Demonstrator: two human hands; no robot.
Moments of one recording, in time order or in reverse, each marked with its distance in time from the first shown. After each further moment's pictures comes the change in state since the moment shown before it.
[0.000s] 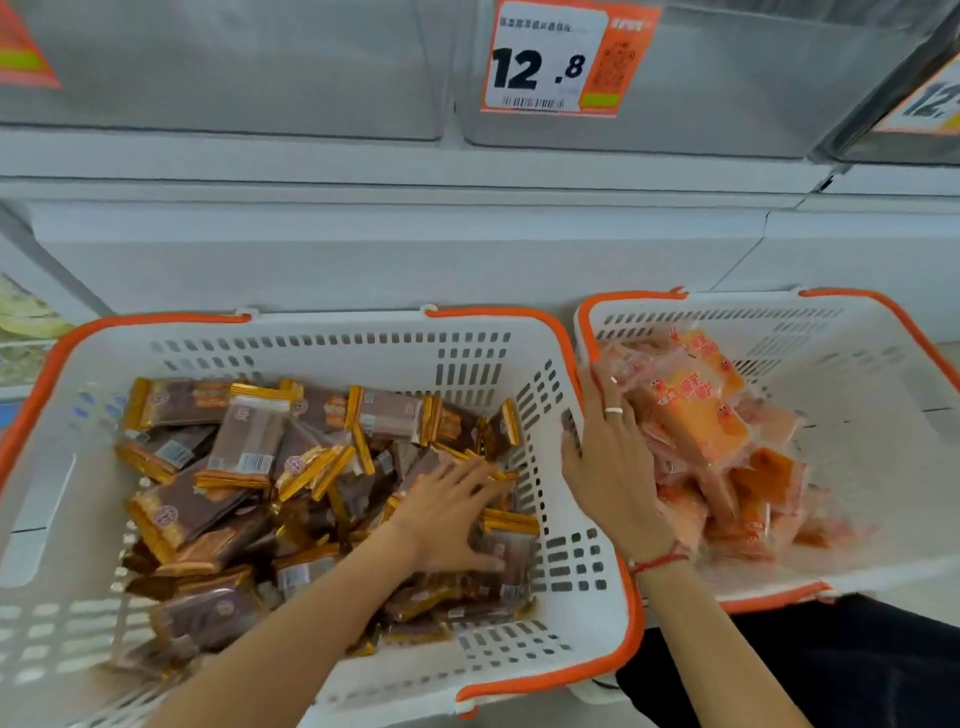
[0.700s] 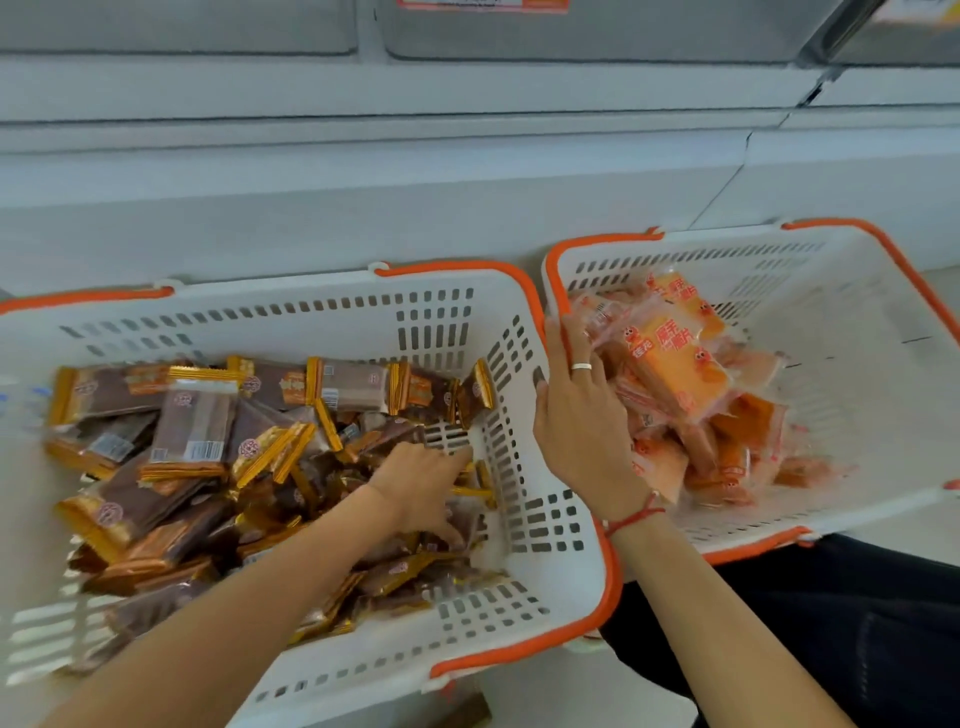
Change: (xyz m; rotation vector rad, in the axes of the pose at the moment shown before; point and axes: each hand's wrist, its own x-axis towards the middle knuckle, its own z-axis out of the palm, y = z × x) left_hand 0.016 0.000 -0.008 0.136 -0.109 -0.087; right_hand -0.001 0.004 0.008 -0.075 0.014 -0.058
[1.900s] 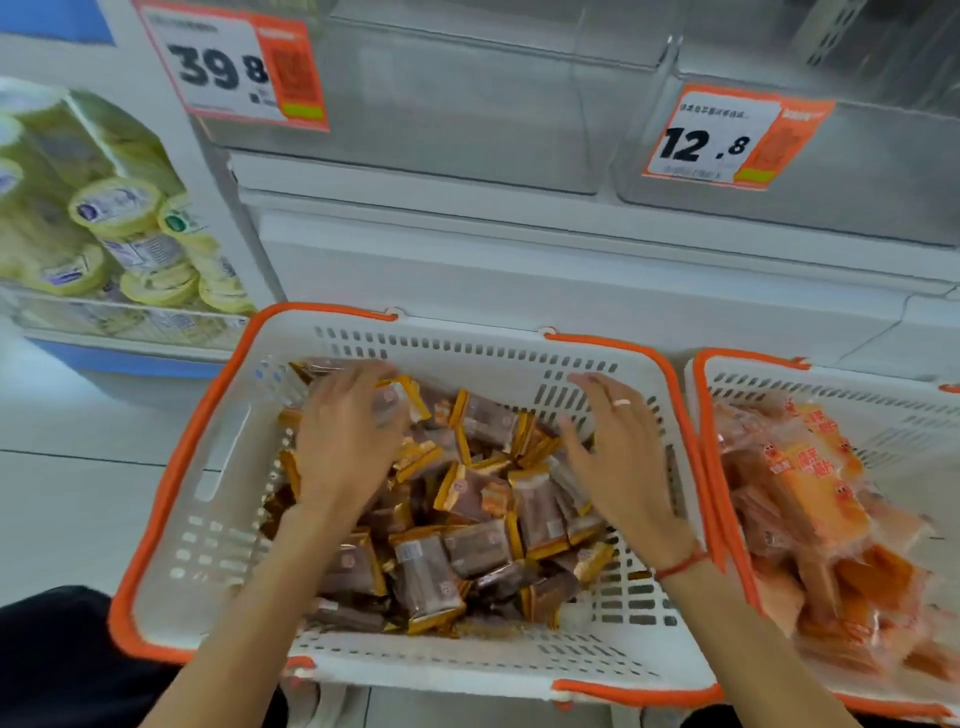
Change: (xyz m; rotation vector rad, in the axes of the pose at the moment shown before) left_hand -0.157 -0.088 -0.054 -0.544 0.983 -0.793; right_hand 0.037 -0.083 -0.015 0.182 0.020 -0.238
